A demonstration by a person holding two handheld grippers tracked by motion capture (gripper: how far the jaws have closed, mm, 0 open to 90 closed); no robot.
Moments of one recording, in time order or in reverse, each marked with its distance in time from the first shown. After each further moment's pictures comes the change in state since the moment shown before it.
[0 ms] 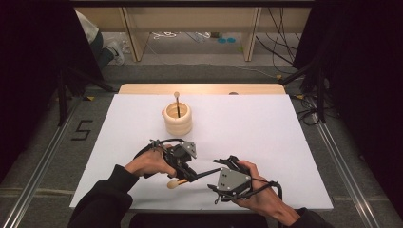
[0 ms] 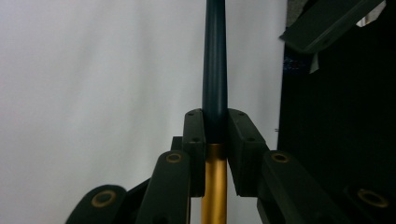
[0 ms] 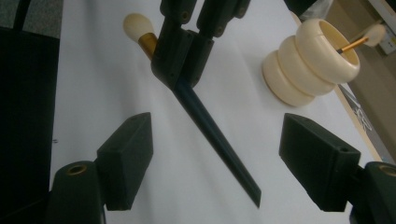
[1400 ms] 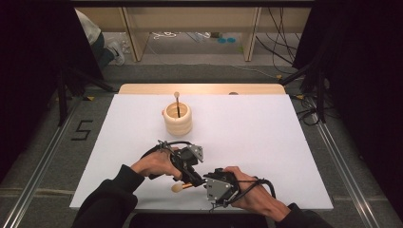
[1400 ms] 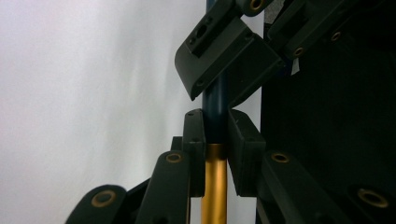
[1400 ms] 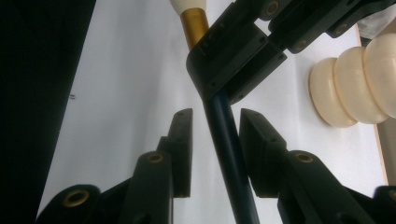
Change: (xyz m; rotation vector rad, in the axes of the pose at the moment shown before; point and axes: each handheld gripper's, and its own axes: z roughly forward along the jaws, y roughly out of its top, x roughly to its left) left arm -0.006 0.012 0.012 0.032 -0.061 0.018; right arm 0.009 0.008 0.027 0.105 0.101 -0.273
